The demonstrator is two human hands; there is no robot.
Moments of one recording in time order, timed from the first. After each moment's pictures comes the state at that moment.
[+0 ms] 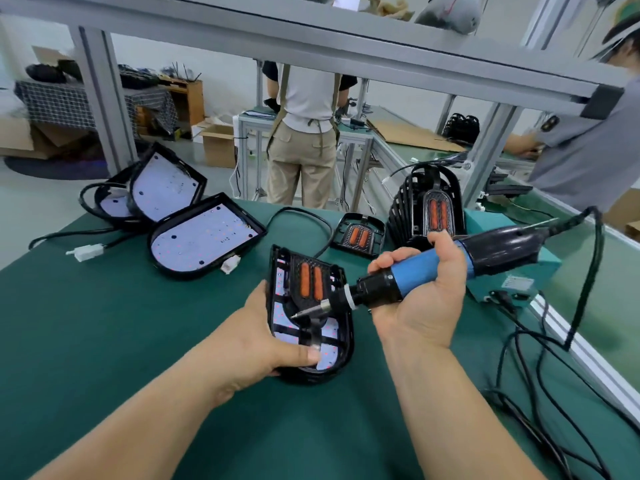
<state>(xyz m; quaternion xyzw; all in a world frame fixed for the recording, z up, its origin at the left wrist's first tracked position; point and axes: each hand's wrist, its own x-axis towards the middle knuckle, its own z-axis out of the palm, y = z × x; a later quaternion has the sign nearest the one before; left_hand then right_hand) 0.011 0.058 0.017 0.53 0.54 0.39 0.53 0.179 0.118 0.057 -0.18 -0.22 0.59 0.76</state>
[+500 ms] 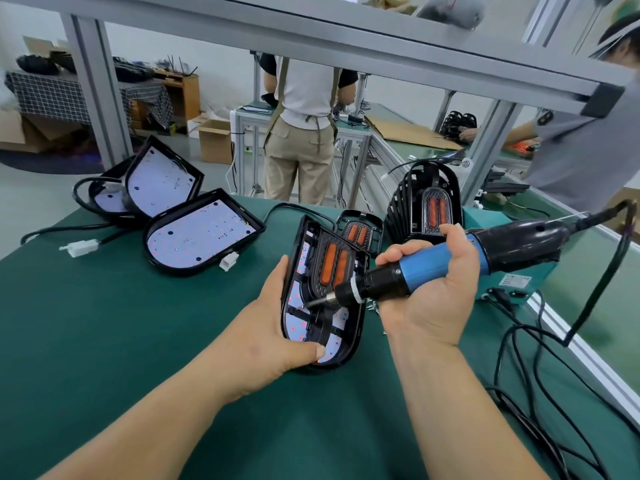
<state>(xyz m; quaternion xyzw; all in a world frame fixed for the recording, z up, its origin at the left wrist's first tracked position) 0.016 0.060 0.012 0.63 0.51 0.40 0.43 0.185 0.116 0.061 -0.17 -0.27 0.54 0.78</state>
